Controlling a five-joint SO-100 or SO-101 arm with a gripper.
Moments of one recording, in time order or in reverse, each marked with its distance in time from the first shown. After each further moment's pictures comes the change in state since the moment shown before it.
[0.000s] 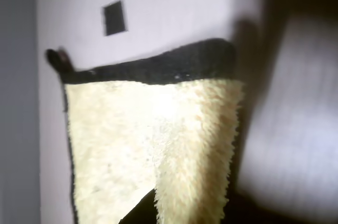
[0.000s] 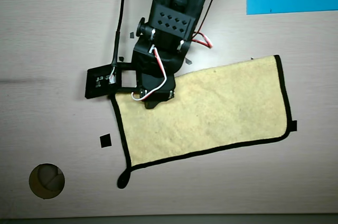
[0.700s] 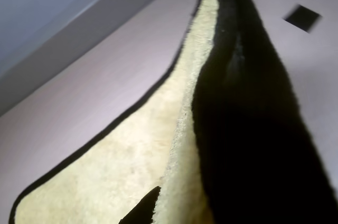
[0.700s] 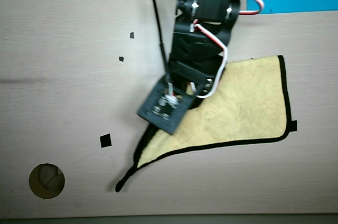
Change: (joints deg) arm -13.1 24.0 16.6 0.0 -40.2
